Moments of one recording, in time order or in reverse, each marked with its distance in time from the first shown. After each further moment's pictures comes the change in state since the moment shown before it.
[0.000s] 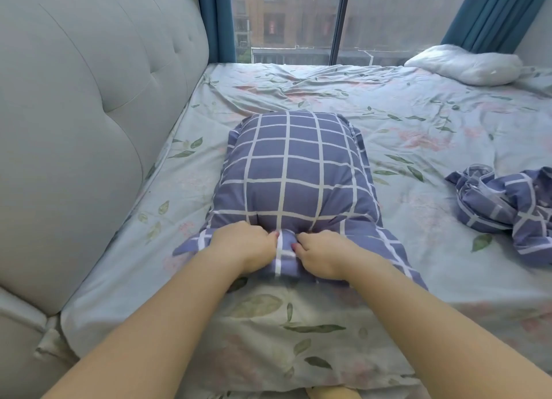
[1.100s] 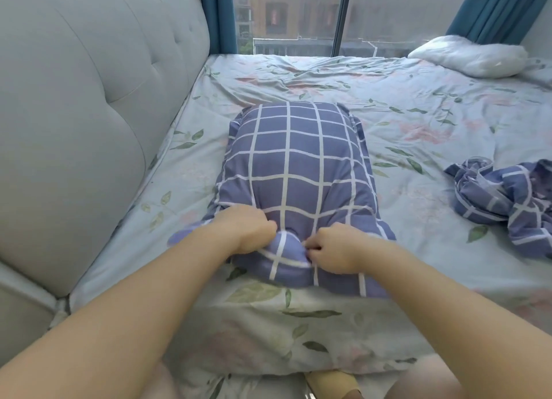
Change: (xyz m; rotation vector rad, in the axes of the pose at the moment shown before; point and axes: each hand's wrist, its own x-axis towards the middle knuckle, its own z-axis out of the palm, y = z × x) left_hand 0.009 -0.006 -0.009 0.121 -0.072 0.058; right_hand -0.028 0.013 -0.009 -0.032 -0.041 -0.066
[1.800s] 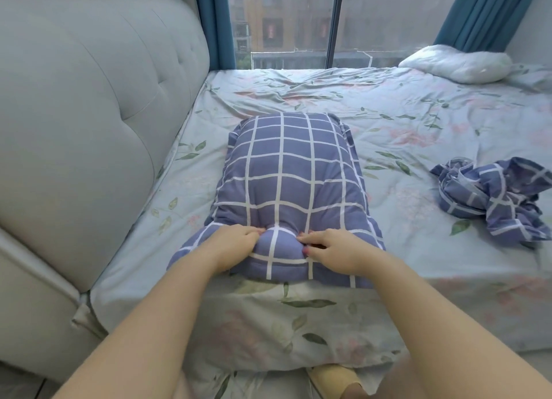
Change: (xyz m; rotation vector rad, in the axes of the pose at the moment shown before) left_hand -0.051 -0.008 0.022 -0.569 0.078 -0.035; right_hand -0.025 0.010 0.014 0.311 0.084 -0.062
